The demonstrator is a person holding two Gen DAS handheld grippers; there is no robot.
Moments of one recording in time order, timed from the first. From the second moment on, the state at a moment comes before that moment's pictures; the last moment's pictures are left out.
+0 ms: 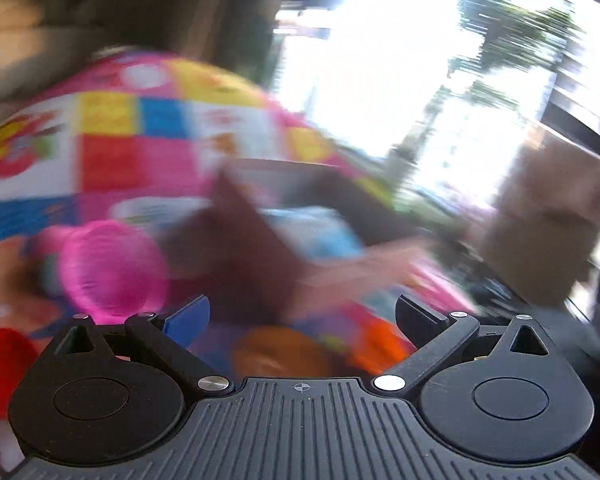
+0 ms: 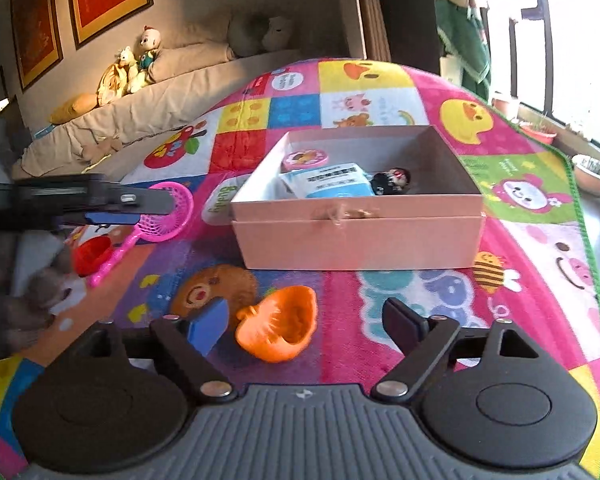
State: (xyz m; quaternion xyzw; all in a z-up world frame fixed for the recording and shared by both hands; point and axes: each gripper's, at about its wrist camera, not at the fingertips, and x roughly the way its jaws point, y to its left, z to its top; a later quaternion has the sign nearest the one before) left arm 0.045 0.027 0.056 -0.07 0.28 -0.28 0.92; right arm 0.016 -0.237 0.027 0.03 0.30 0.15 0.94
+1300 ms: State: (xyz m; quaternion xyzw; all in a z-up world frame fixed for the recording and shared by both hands) left arm 0.011 -0.003 0.027 0.05 0.32 -0.17 0.93; right arm 0.019 -0.237 0.013 0.02 0.31 0.13 0.94
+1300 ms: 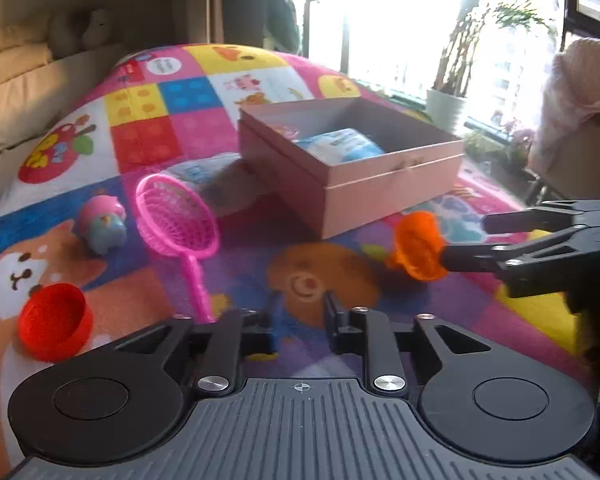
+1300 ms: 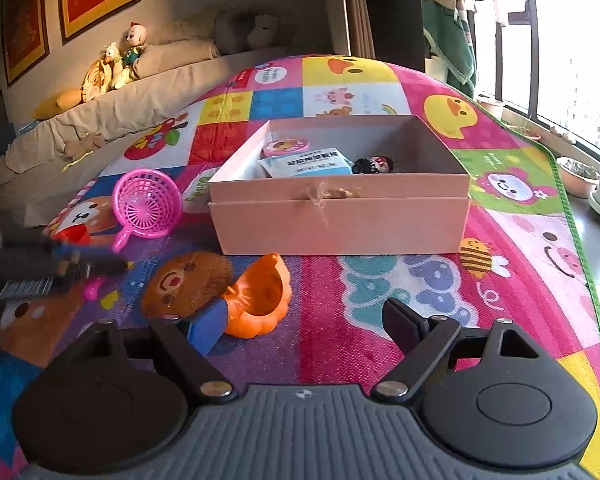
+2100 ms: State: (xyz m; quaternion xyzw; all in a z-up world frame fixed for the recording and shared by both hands) left arm 0.084 0.068 0.015 -0.03 0.31 0.01 0.95; right arm 0.021 -0.215 0.013 -0.03 0.30 0.15 0.94
